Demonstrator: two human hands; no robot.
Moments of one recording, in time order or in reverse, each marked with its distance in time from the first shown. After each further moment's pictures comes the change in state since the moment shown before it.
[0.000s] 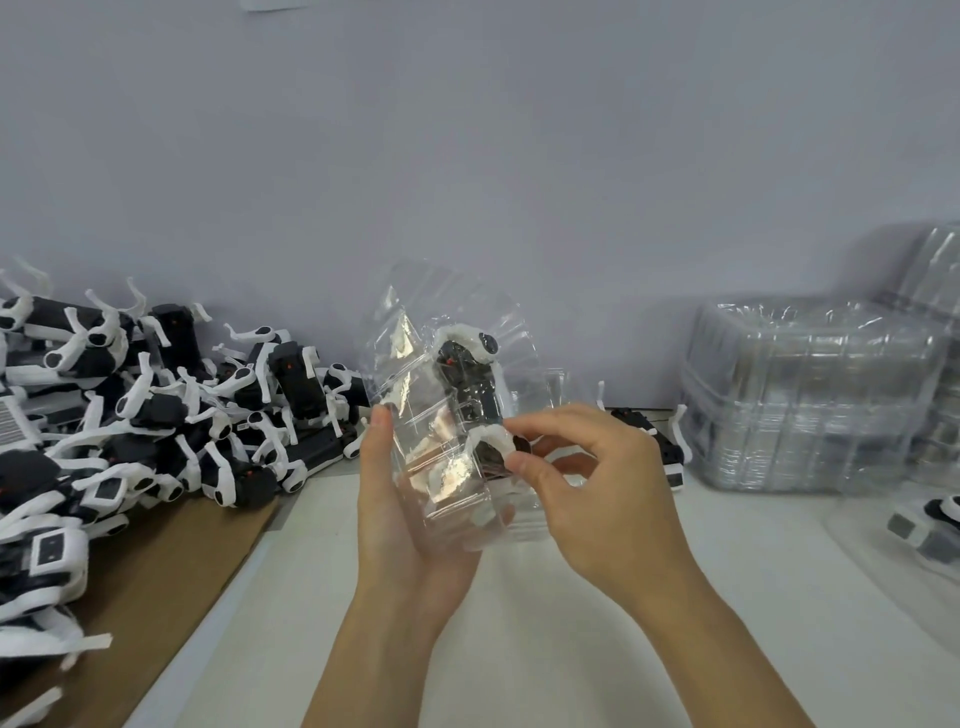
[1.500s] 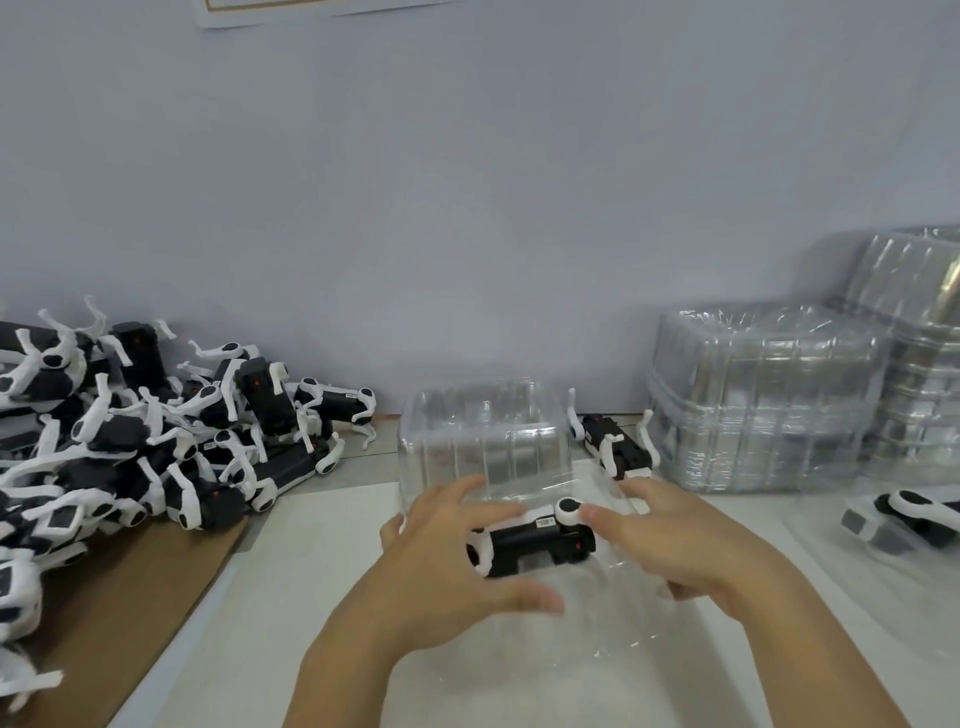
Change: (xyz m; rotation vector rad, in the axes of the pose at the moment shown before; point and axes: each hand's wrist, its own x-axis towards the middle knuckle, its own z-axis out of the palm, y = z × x) left_hand -0.008 0.001 0.007 1.673 -0.294 -0.022; right_hand -0.002 0.022 -0.073 -0.314 -0.327 0.873
